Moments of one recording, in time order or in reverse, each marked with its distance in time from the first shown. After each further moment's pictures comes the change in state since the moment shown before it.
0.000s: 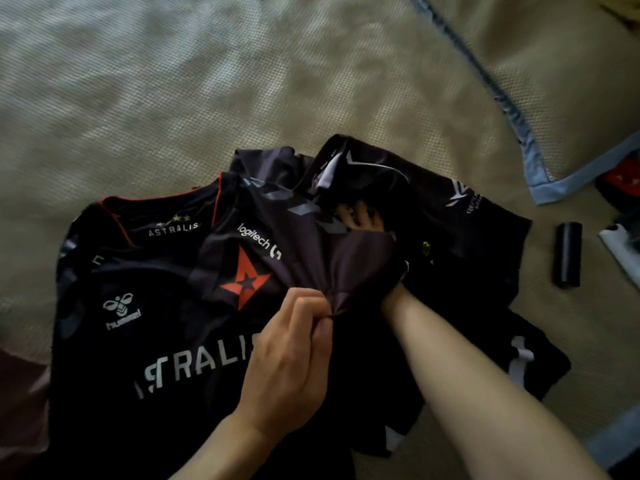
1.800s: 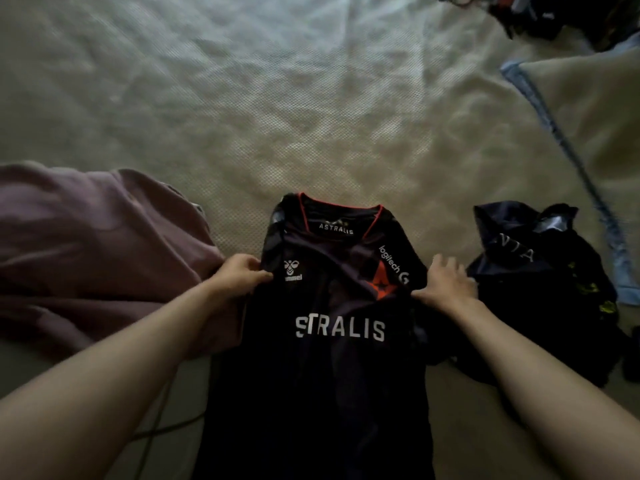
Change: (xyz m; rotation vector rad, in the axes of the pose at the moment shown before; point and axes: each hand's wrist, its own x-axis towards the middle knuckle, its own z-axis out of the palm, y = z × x) left_hand -0.042 -0.165 -0.240 -0.103 -0.042 -1.035; right_hand -0.052 -0.113 -0.057 -0.308 -0.152 0.089
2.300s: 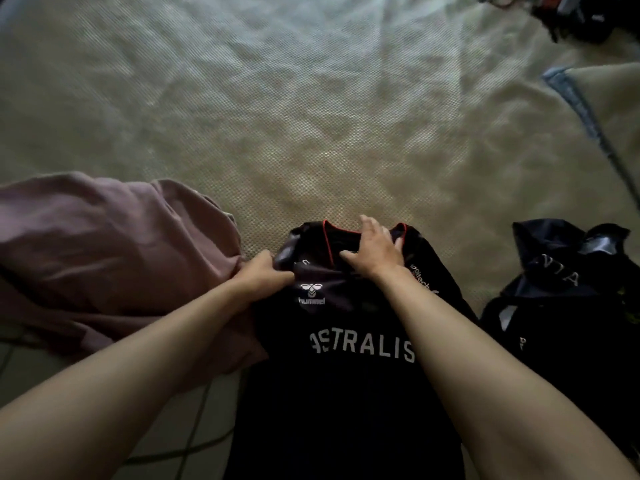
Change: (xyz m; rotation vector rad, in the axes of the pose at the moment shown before) left_hand -0.018 0.030 -0.033 0.223 0.029 -0.051; right_hand 0.026 -0.178 -0.012 0.236 0.000 -0.358
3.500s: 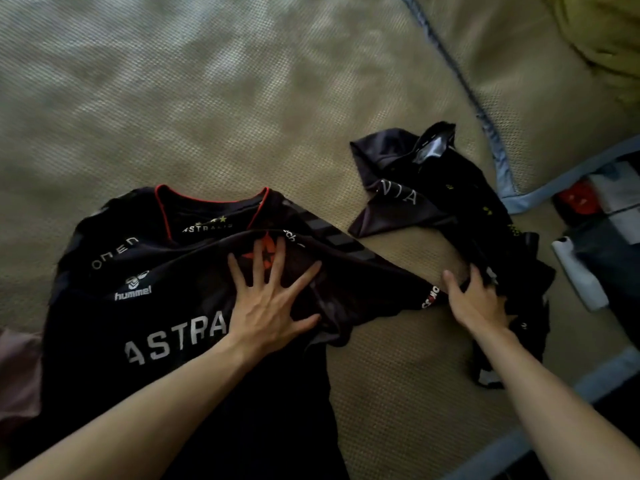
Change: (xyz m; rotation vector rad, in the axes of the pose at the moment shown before) left_hand 0.006 0.095 0.291 0.873 0.219 0.848; right_hand -0.188 0.423 0.009 0.209 0.040 0.986
